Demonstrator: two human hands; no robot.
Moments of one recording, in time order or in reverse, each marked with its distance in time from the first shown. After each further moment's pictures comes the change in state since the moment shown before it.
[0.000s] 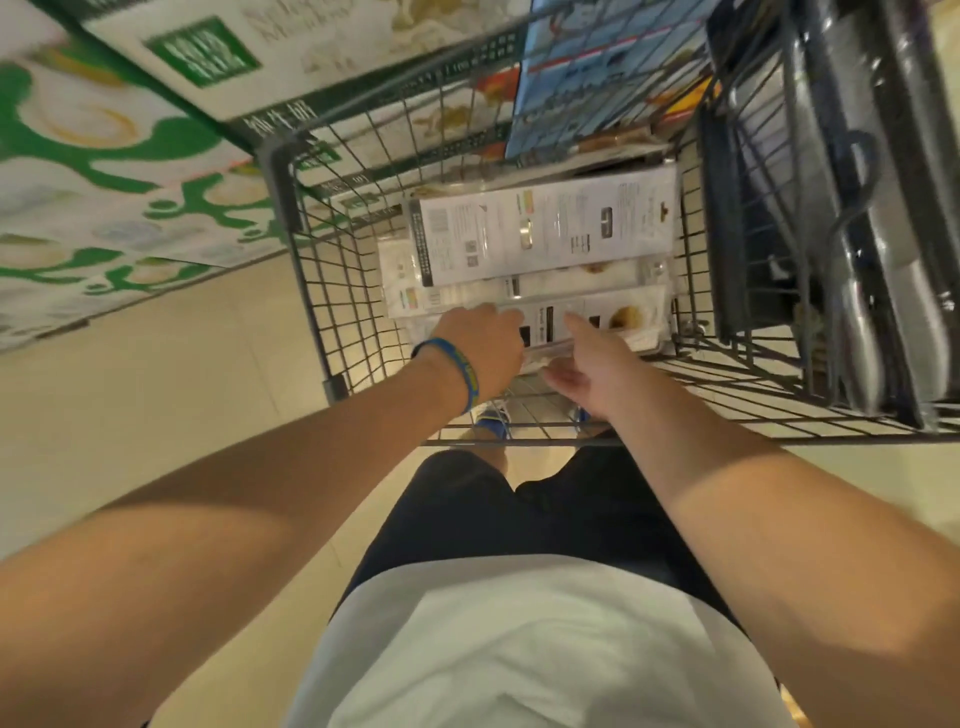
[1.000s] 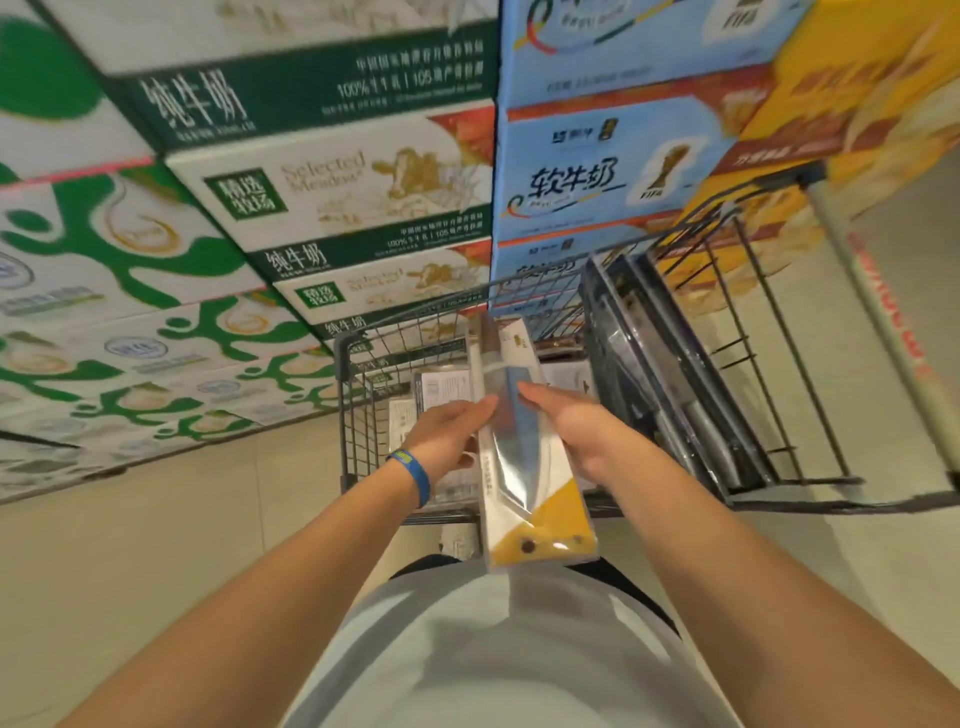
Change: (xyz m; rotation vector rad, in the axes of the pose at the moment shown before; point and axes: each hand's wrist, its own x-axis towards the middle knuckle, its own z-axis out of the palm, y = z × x) left_hand -0.107 0.045 -0.098 -1.750 0.363 -0.452; right_hand -0.181 -0.041 -0.056 -0.157 -0.405 -0.531
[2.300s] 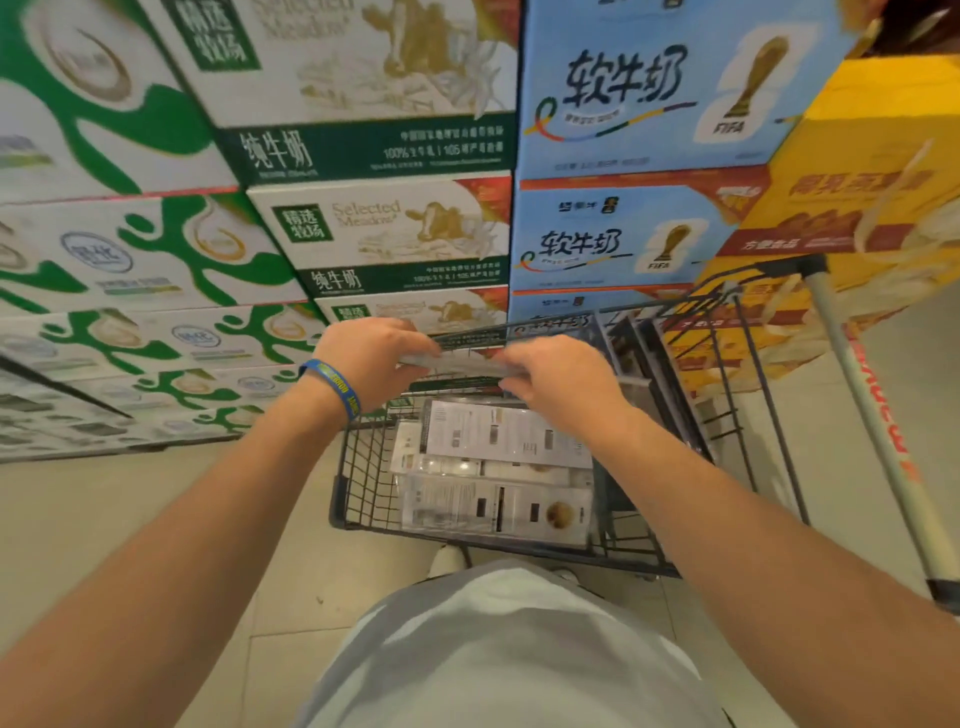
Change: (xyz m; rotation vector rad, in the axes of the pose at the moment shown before) left_hand -0.046 0.101 -0.052 1.324 0.507 0.836; right_hand -0.049 -0.099 -0.011 -1.674 0.120 -0.948
